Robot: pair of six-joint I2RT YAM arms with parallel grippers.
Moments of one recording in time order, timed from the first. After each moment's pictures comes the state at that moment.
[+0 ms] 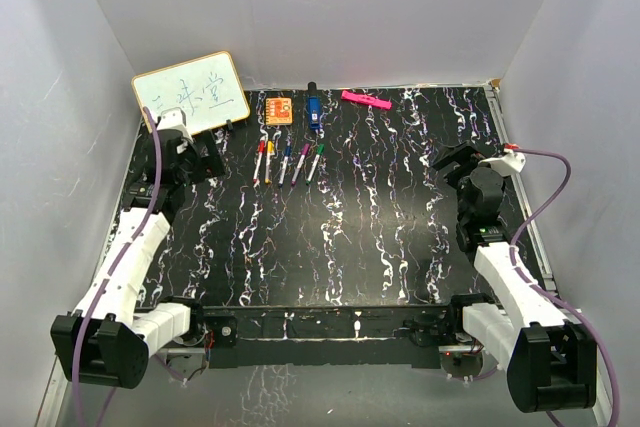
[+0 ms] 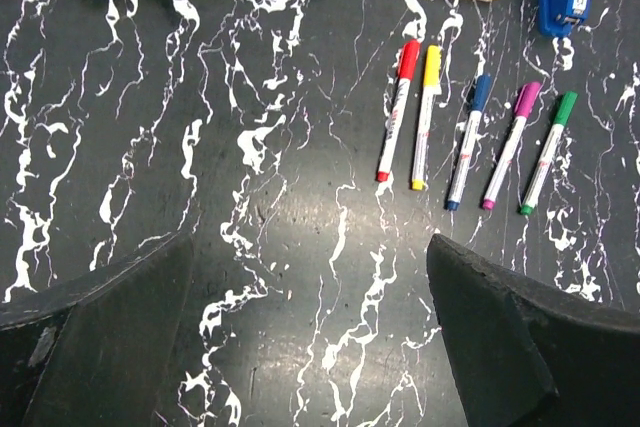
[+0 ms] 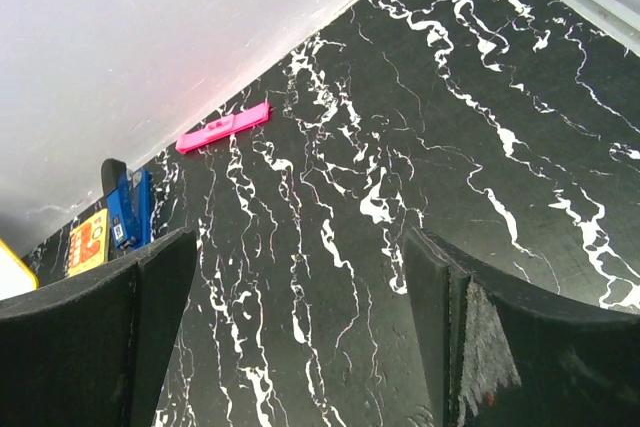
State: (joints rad) left arm -0.11 1.07 0.96 -0.44 -0.14 -0.27; right arm 0.05 0.92 0.46 0.33 0.28 0.58
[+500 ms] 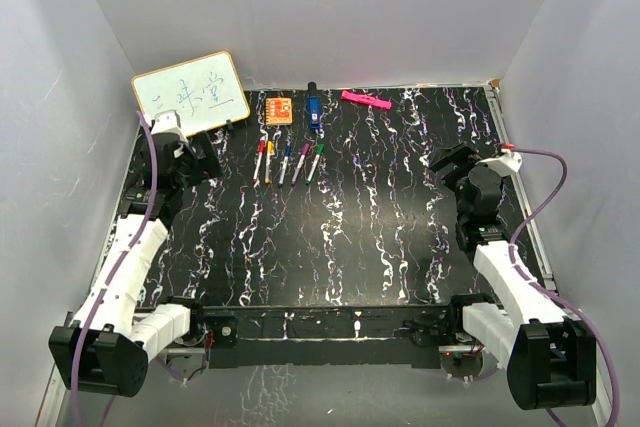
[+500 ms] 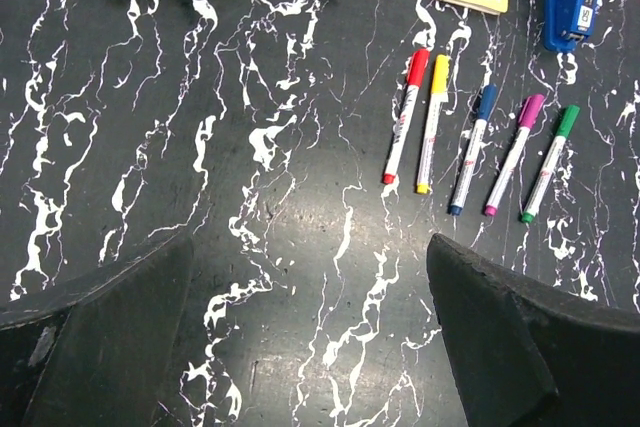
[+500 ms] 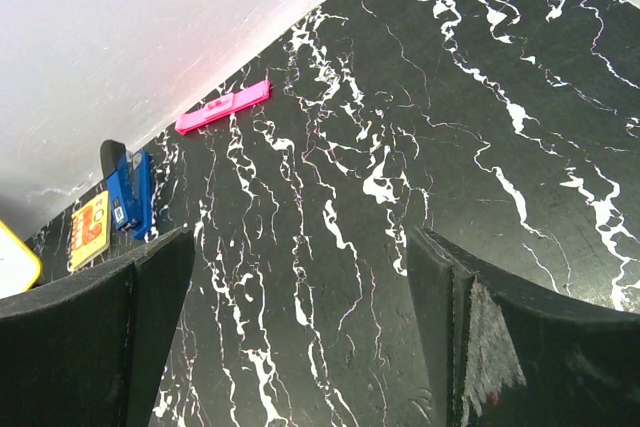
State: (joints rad) left arm -0.11 1.03 0.94 -0.47 -0.17 -0.30; right arm 0.05 0.93 0.46 0.30 0.25 0.61
